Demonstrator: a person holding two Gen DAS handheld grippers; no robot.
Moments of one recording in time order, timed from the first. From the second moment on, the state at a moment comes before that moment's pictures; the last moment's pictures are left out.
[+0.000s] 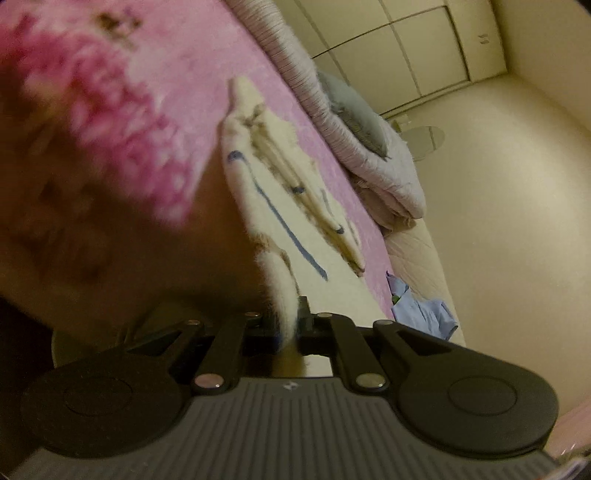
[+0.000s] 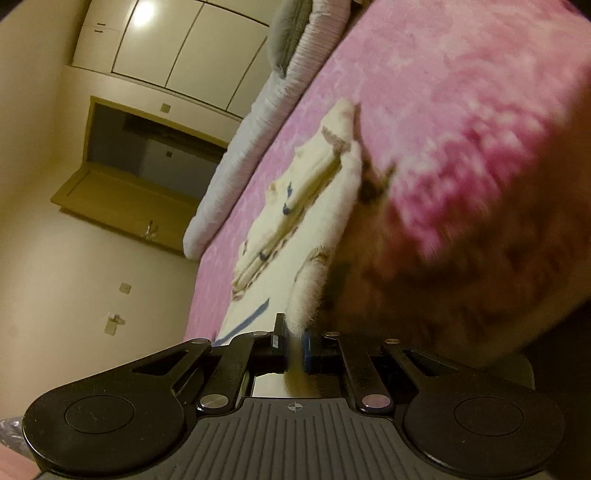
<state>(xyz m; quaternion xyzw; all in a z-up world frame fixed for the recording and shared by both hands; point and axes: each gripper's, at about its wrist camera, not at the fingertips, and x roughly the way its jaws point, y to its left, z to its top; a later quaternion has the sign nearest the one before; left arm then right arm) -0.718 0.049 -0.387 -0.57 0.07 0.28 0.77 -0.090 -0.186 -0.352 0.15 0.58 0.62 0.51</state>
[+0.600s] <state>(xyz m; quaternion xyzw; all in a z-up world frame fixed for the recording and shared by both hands) -0.644 0.263 -0.318 -0.56 0.03 0.26 0.78 -0.014 -0.027 -0.289 0.19 0.52 0.67 0.50</state>
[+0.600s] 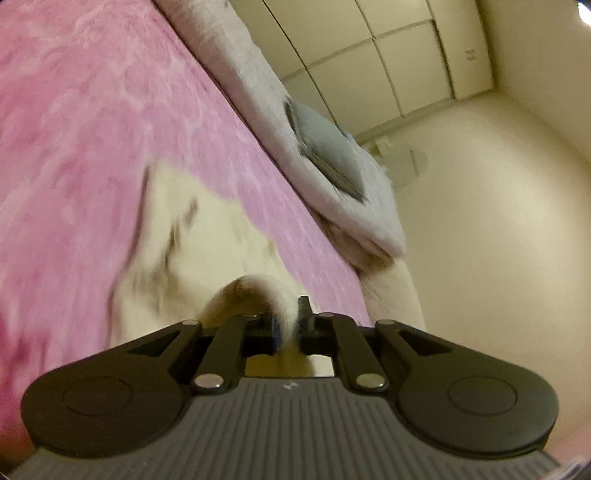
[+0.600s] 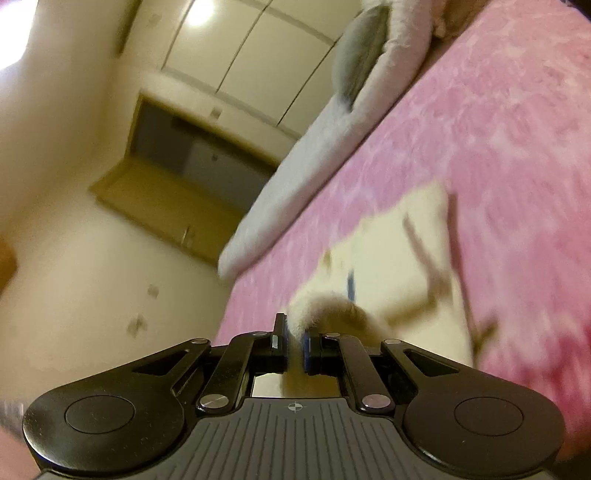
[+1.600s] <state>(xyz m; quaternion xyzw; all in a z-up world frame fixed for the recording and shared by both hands) -0.527 0.403 -0.383 -0.46 0.22 0.35 0.78 0.012 0.122 -0.352 -0.02 0.48 0.62 0.62</state>
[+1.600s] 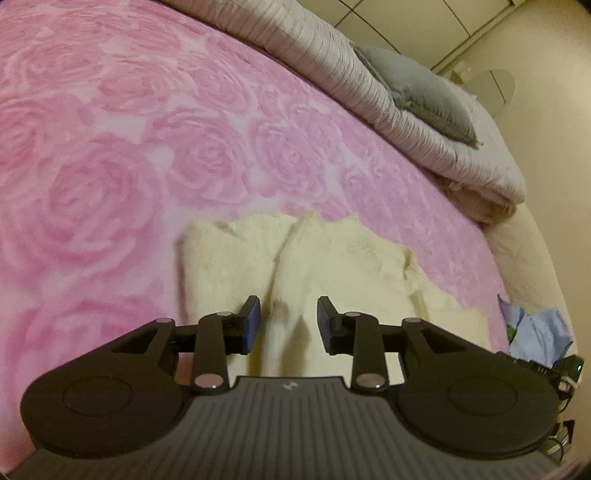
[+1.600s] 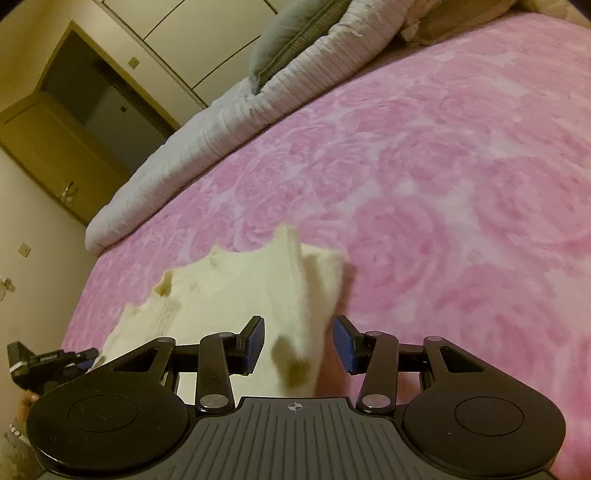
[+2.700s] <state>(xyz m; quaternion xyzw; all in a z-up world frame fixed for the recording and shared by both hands) -0.536 0.410 -0.368 -0.35 0.15 0.39 0.84 -0.030 0.206 -0.339 -0.17 0.28 0.65 0.68</state>
